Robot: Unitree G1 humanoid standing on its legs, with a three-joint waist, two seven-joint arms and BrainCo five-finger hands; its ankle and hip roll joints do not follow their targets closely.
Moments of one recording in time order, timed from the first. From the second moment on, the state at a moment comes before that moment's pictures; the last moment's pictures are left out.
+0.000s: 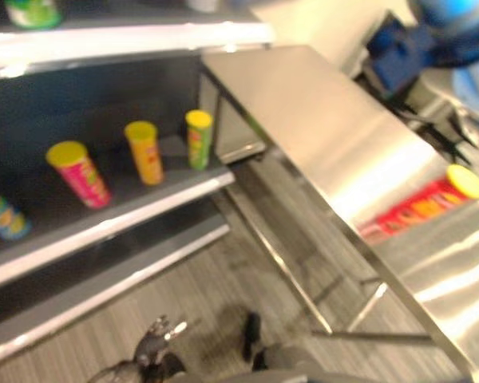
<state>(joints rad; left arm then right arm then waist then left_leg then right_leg) 0.18 0.30 0.03 0.89 -0.34 -0.18 -0.20 -1.38 -1.03 0.59 -0.20 0.50 -0.08 -0.12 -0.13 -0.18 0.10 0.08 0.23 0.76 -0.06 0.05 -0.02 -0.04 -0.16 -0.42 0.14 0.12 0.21</state>
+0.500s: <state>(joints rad) 0.29 0.30 0.05 0.89 -0.34 -0.19 -0.20 -0.85 -0.99 0.23 -0.26 0.53 -0.08 -0.17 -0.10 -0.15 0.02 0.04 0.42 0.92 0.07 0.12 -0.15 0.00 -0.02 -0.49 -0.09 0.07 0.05</state>
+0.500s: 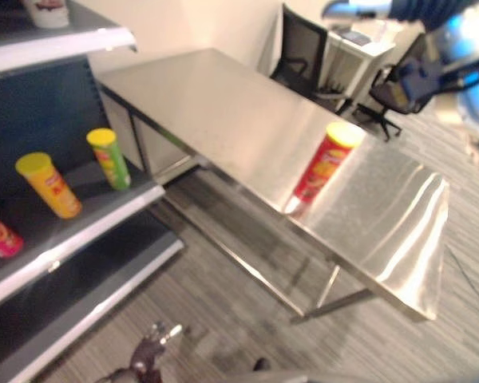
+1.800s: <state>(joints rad) 0.28 0.25 0.04 0.84 -0.33 -0.17 -0.17 -0.85 -0.83 0.27 0.34 0.43 0.19 -0.10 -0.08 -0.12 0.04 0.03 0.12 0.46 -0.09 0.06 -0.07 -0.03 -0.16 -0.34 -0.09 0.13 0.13</state>
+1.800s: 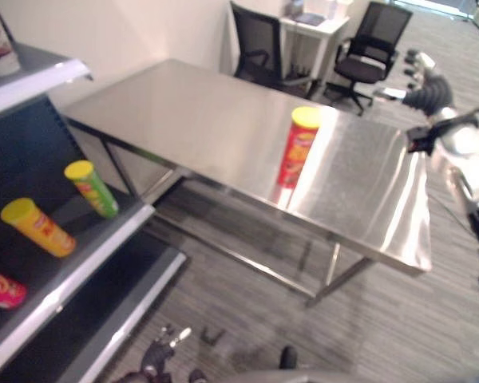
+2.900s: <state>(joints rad) 0.29 0.27 0.00 0.82 -0.29 -0.16 -0.17 -0.90 -0.75 0.38 0.41 0.38 0.23 0.04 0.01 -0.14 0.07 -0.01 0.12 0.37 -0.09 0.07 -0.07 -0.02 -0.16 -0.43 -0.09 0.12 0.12</state>
